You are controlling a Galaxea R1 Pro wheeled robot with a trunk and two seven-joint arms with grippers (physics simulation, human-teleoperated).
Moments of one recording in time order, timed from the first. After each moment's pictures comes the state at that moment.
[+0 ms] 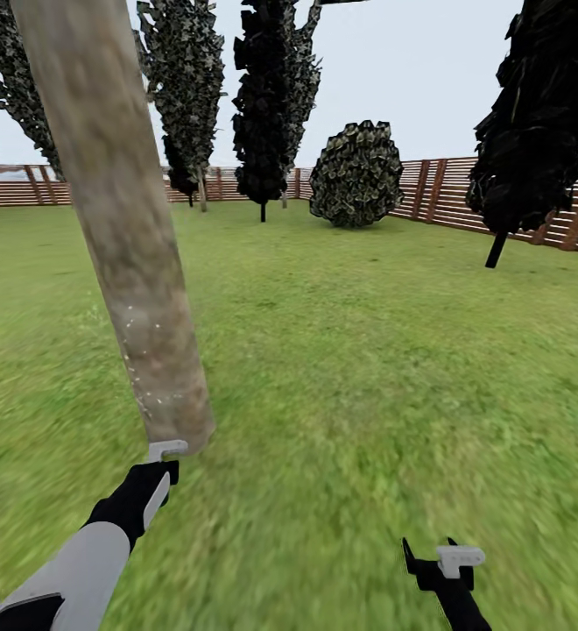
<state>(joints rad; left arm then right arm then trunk) -0.74 0.01 0.20 -0.49 -0.10 0.38 0.25 -0.39 -0.04 -0.54 -0.30 0.45 -0.64 0.13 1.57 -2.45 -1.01</state>
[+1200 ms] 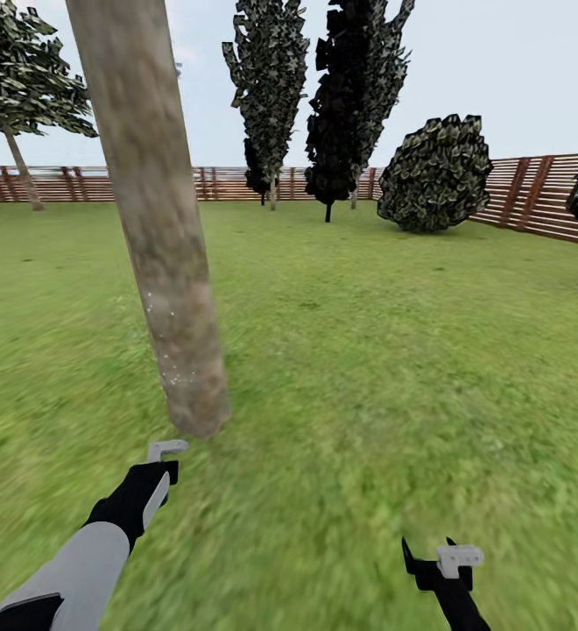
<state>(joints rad) -0.74 0.01 0.20 -0.49 -0.10 0.38 0.25 -0.39 -0.04 -0.54 -0.30 0.45 -0.64 0.13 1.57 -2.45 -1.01</state>
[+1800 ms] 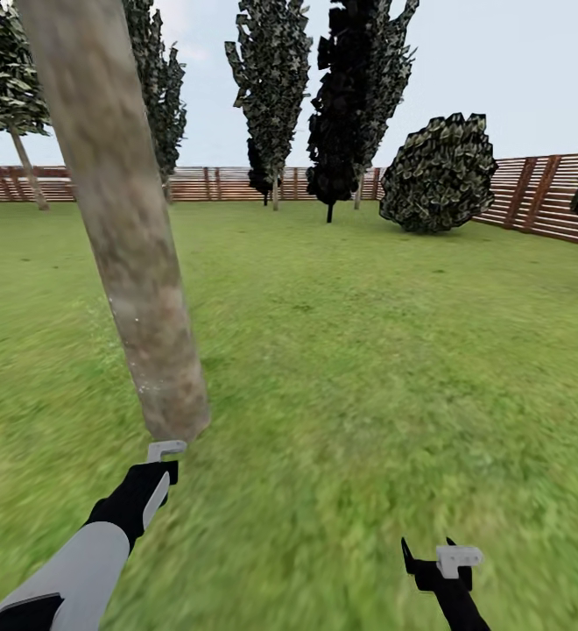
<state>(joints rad) -0.74 0.01 0.20 -0.49 -0.10 0.39 0.25 -0.39 -0.04 -0.54 -0.30 0.45 -0.64 0.13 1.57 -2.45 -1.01</state>
